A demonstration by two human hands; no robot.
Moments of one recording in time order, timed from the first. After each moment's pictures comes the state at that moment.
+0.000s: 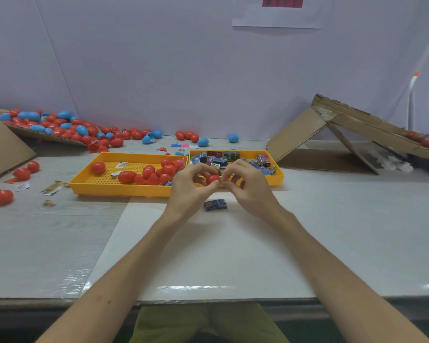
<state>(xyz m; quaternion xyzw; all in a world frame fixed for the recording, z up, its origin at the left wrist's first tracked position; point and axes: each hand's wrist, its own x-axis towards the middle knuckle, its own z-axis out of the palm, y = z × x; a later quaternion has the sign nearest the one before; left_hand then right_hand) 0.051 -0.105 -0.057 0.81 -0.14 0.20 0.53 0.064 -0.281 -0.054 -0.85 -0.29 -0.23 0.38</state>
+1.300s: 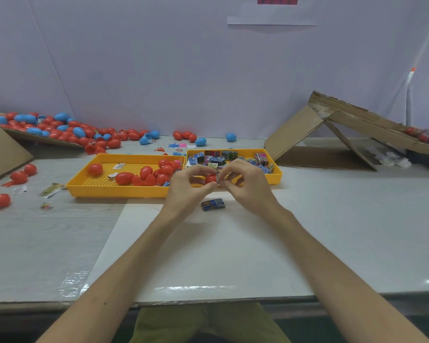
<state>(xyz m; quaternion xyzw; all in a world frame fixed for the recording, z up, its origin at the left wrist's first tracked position) 0.055 -0.103 -0.058 0.80 -0.15 0.15 0.56 0.064 -0.280 -0.053 -0.84 -0.28 -0.25 0.40</state>
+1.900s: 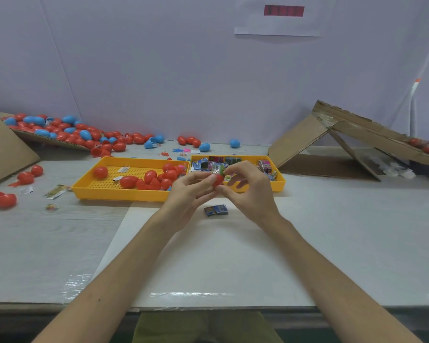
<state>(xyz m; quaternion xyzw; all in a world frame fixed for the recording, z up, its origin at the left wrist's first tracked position) 0.047 -0.098 -0.048 0.52 -0.07 -0.05 0.85 0.060 -0.273 -0.055 -0.80 -0.27 -0.32 0.43</state>
